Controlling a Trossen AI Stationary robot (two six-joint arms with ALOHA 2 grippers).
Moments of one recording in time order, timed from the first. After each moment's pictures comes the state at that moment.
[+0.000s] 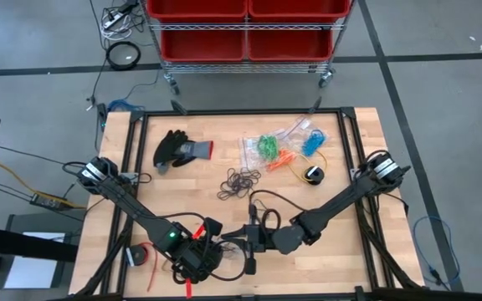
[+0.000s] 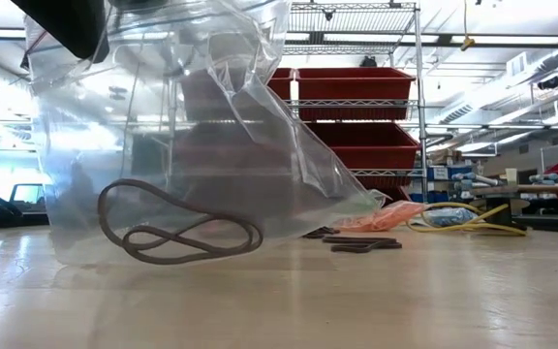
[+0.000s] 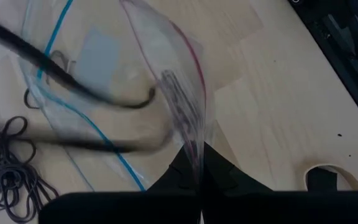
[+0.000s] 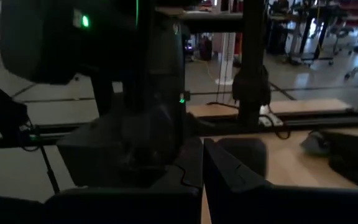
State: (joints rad) left arm -0.67 1.78 1.39 -0.74 -0.31 -0.13; right arm 0.55 1.89 1.28 0.51 0.62 0.12
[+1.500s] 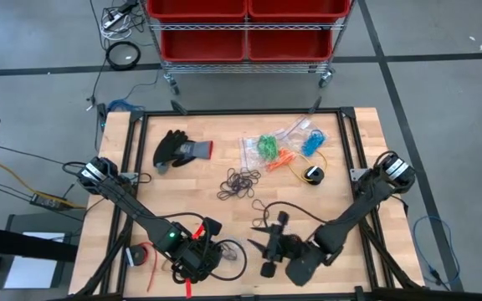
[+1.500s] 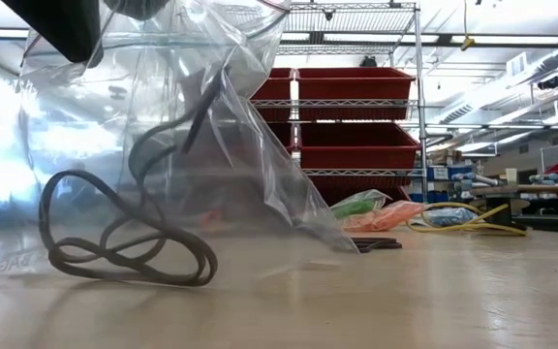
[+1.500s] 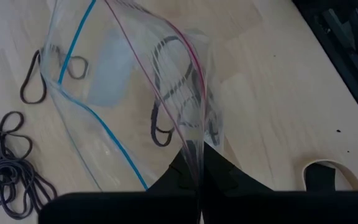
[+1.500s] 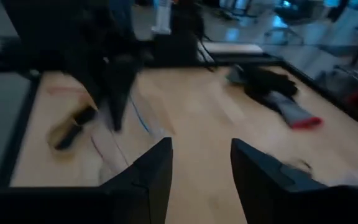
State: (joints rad) left arm -0.67 1.78 1.39 -0.76 -0.30 -0.14; right arm 0.73 1.82 1.28 -0.07 1.02 0.43
